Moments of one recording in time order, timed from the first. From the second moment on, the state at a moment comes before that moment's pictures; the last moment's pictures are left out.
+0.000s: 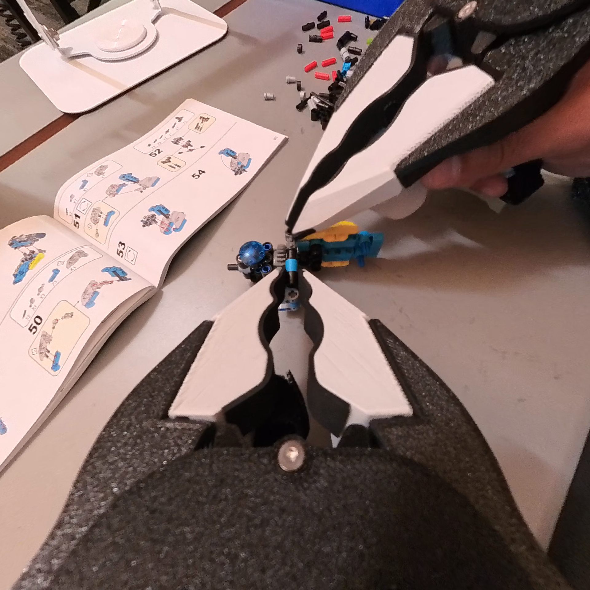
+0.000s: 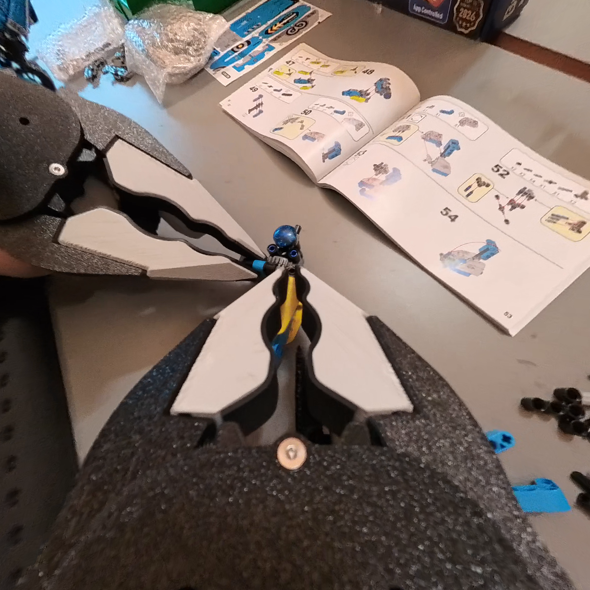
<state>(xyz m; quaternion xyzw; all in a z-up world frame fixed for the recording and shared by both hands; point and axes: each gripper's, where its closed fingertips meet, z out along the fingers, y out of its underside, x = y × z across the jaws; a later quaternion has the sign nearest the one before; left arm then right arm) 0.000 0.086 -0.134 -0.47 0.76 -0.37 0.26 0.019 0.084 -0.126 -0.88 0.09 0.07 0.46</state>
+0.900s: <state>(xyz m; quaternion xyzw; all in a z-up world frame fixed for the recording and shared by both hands) 0.000 0.085 -0.134 -0.48 0.75 -0.38 0.24 0.014 0.082 -0.138 -0.91 0.04 0.03 0.42</state>
